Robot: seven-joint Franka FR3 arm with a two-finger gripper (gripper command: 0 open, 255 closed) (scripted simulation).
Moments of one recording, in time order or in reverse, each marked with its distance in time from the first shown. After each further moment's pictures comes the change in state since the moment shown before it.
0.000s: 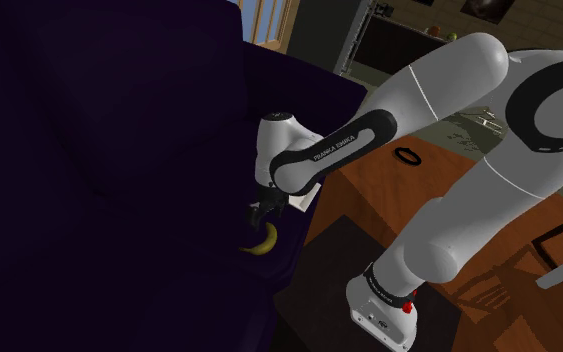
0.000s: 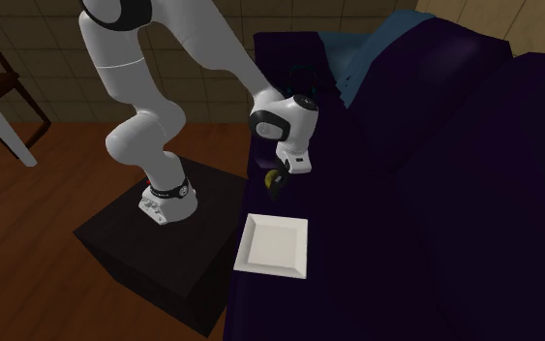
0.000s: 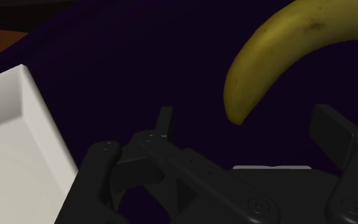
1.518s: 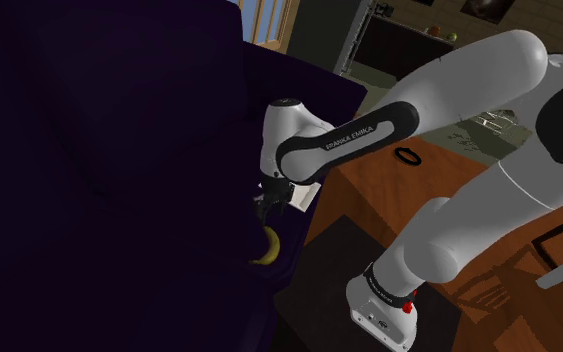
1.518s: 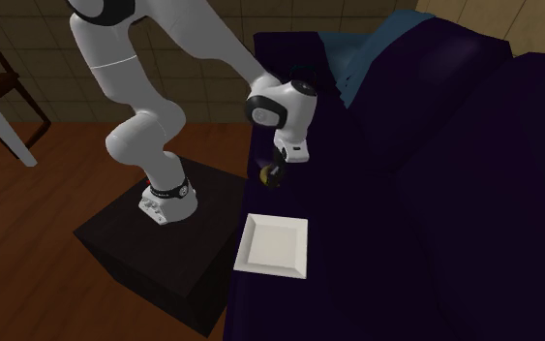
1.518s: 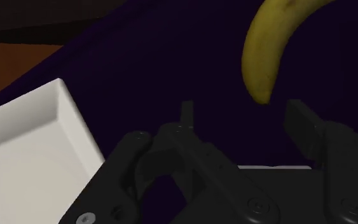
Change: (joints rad) arm 0.004 -0.115 -0.001 -0.002 0.042 -0.103 0.022
